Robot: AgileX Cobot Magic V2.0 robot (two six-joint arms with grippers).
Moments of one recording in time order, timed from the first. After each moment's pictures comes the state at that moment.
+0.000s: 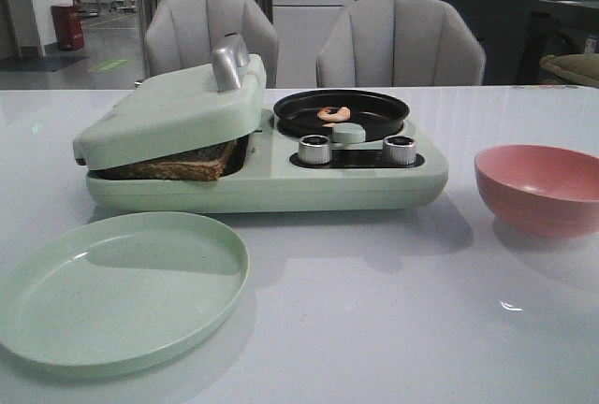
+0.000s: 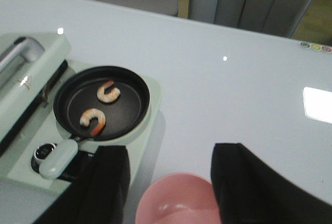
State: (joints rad) left arm -0.23 0.13 -0.34 -0.27 0.49 0.35; right arm 0.07 1.01 -0.96 0.44 0.39 -0.45
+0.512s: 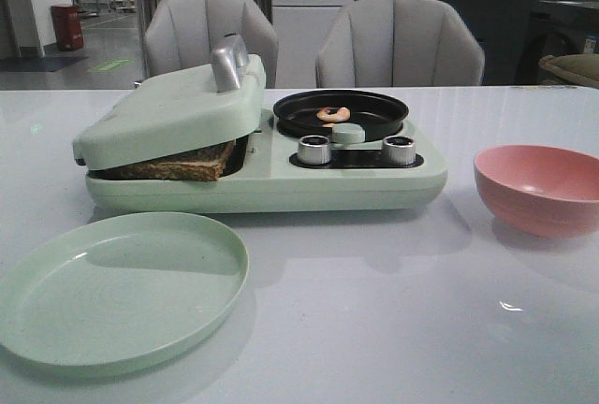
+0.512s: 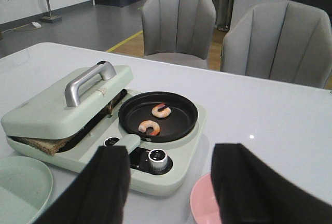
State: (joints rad) left arm -0.23 0.13 -0.34 -0.27 0.49 0.35; right arm 0.29 0.47 -0.46 0.47 0.14 -0.45
